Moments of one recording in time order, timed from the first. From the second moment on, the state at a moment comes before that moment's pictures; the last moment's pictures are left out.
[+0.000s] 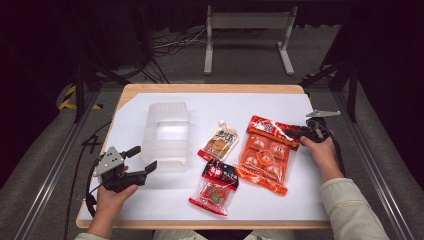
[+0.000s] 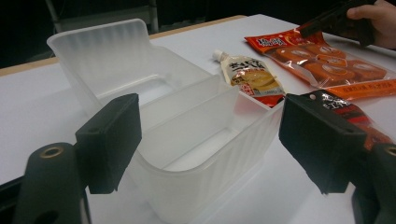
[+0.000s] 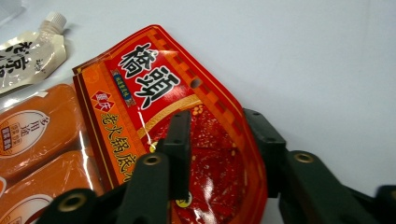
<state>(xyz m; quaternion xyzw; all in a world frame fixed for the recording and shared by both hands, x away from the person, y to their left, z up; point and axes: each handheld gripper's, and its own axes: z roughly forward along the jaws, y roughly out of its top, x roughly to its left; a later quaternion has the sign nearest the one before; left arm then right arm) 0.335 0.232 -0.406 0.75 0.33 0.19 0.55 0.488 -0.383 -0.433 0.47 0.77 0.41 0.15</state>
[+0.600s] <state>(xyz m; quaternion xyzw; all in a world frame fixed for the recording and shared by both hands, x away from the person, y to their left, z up) 0.332 0.220 -0.406 0.78 0.30 0.18 0.51 0.490 -0.391 -0.433 0.47 0.77 0.42 0.12</state>
